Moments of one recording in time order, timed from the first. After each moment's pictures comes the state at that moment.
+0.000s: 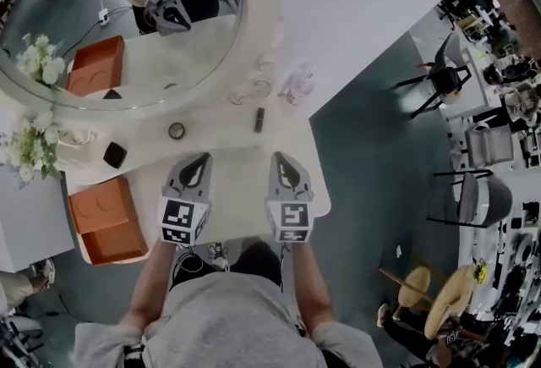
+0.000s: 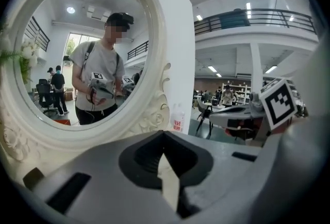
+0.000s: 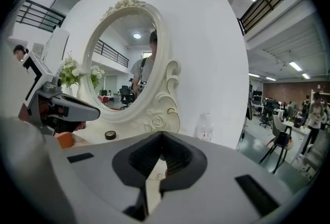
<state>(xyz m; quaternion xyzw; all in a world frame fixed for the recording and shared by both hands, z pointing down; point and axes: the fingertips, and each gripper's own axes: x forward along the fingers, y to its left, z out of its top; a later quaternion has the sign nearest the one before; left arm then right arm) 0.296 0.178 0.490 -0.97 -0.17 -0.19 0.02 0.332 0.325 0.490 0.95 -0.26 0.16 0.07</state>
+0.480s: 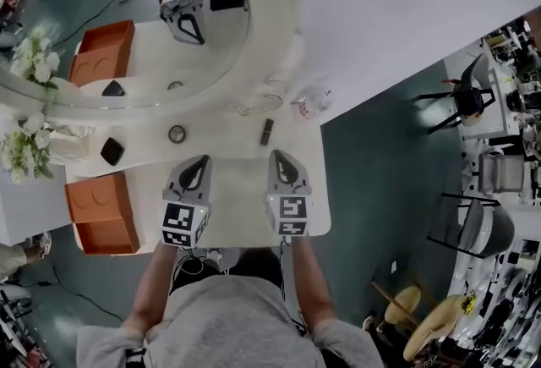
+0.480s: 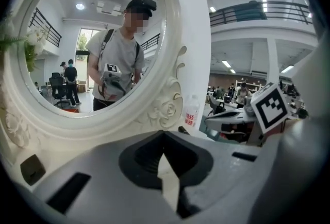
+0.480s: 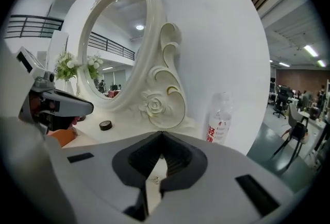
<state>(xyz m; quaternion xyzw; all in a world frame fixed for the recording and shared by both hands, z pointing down) 0.334 0.169 0.528 -0.97 -0.11 -0.23 0.00 0.397 0.309 0.556 0.92 -0.32 0.22 0.05</state>
